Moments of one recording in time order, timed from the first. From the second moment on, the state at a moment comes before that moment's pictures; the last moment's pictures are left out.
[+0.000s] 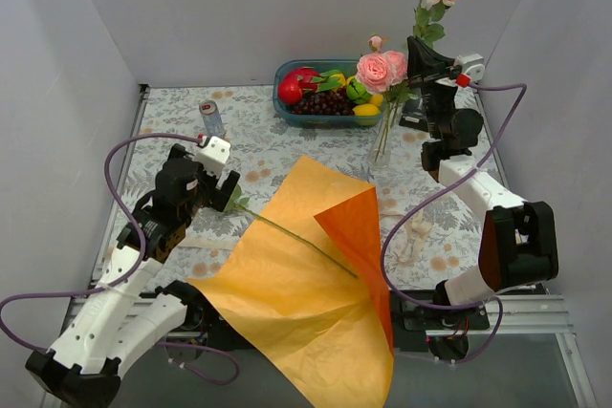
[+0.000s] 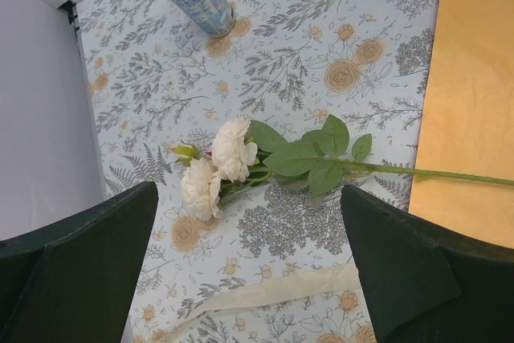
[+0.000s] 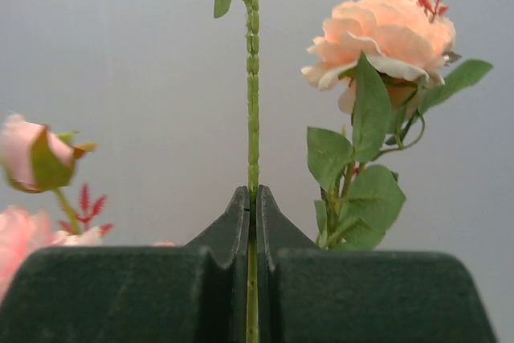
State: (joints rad) left arm -0.43 0.75 0.88 -0.58 -0.29 0.29; right arm 0.22 1.49 1.00 1.22 -0.09 0.14
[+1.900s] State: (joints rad) left arm -0.43 0.83 0.89 -0.55 -0.27 0.33; right arm 0.20 1.52 1.10 1.22 -0.20 0.18
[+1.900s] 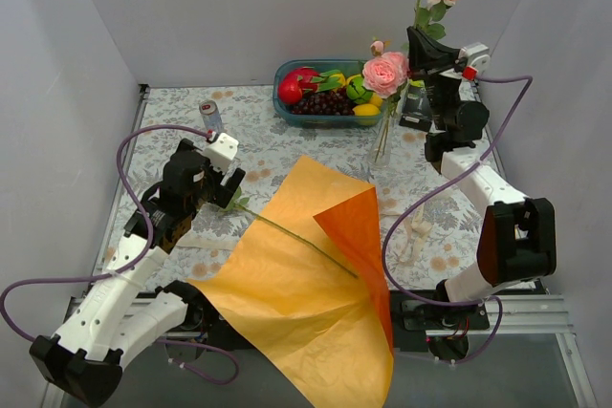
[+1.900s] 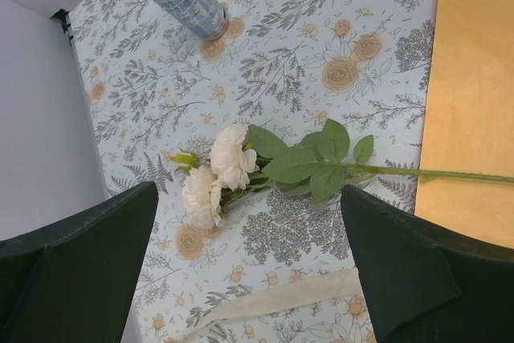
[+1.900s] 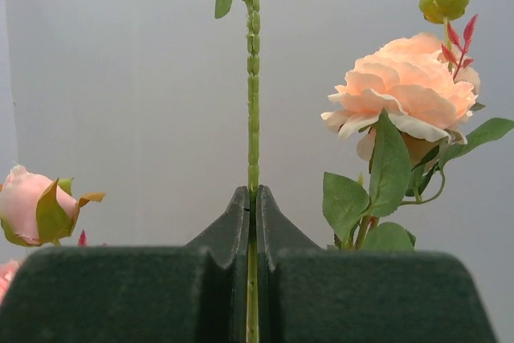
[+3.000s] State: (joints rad) left arm -0.43 0.86 0.94 -0.54 -0.25 0.32; right arm 0.20 1.40 0.71 1.24 -0.15 0.15
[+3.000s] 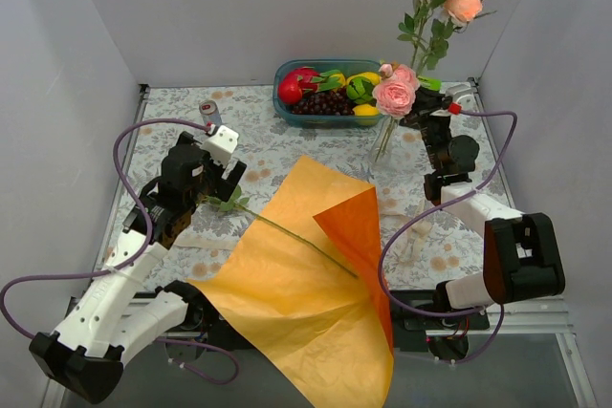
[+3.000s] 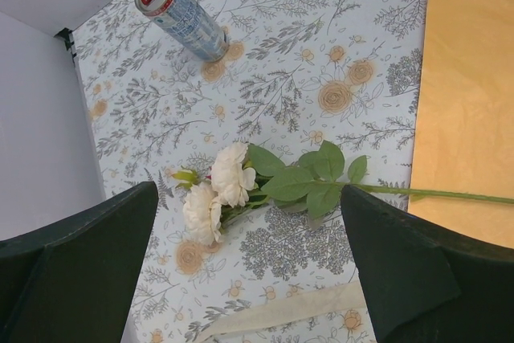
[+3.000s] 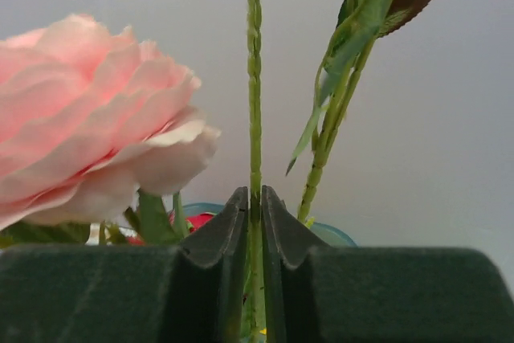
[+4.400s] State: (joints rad) left arm -0.43 0.82 0.97 -0.54 -0.23 0.25; right arm 0.58 1.01 1.00 0.51 -0.35 -0.16
